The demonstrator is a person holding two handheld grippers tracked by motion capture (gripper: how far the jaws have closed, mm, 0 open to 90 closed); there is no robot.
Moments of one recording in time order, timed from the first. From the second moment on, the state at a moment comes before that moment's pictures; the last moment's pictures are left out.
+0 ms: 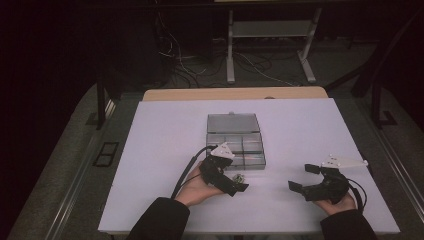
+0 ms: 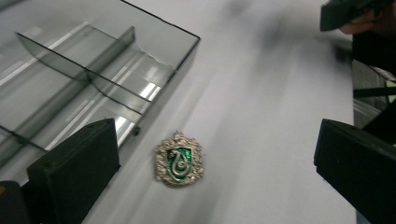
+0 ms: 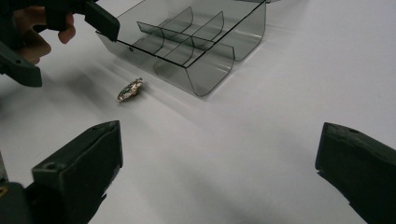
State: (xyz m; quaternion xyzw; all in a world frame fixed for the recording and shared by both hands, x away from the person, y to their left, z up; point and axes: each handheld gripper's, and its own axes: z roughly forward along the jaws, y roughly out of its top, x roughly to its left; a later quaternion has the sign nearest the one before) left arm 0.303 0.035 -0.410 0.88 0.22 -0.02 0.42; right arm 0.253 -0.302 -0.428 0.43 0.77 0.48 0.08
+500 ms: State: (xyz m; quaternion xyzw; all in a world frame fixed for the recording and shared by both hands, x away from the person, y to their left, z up) left arm 0.294 0.024 -0.421 0.91 0.20 0.00 0.37; right arm 0.253 -0.303 -0.428 0.43 0.76 0.48 0.08
